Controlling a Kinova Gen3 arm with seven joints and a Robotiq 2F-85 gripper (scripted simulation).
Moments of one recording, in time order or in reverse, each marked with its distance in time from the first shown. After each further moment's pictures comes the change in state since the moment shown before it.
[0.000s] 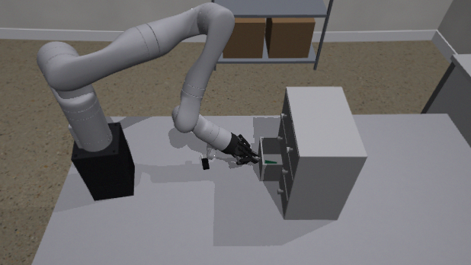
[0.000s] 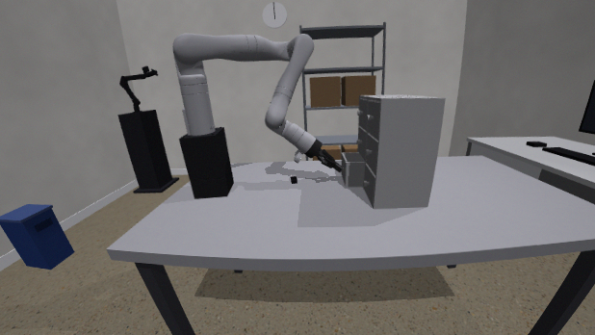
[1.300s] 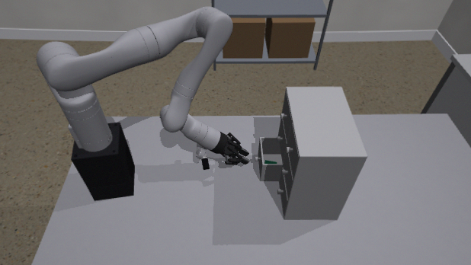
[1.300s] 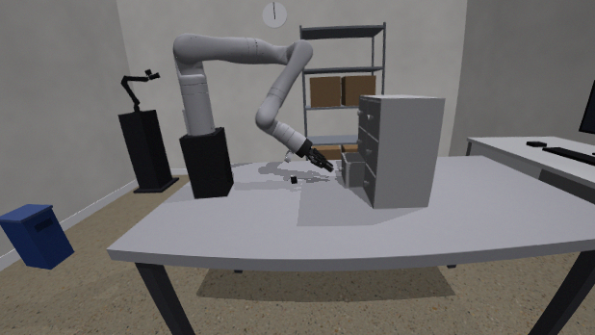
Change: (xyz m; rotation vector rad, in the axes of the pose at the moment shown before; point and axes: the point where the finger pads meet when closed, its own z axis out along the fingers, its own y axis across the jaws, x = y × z) arm 0.020 0.001 -0.030 0.000 -0.012 0.009
